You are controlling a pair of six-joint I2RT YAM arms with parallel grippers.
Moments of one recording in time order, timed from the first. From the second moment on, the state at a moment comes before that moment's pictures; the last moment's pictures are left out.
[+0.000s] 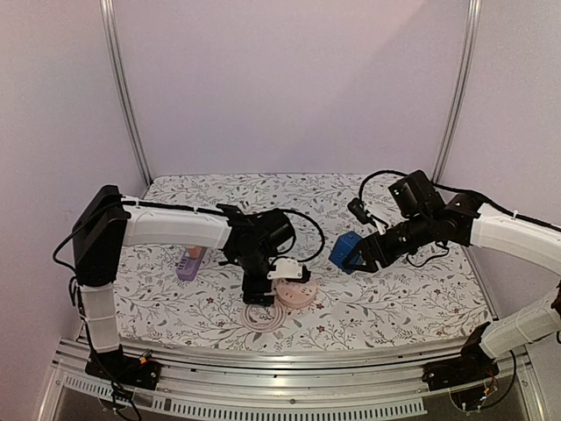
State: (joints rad) left arm -0.96 1.98 1.40 -0.76 -0.04 0.67; right arm 0.71 1.29 1.01 -0.60 -0.38 0.20
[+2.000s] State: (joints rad) left arm -0.66 0.97 1.01 -0.74 -0.14 -0.54; right arm 0.84 1.75 1.14 -0.45 -0.35 0.08
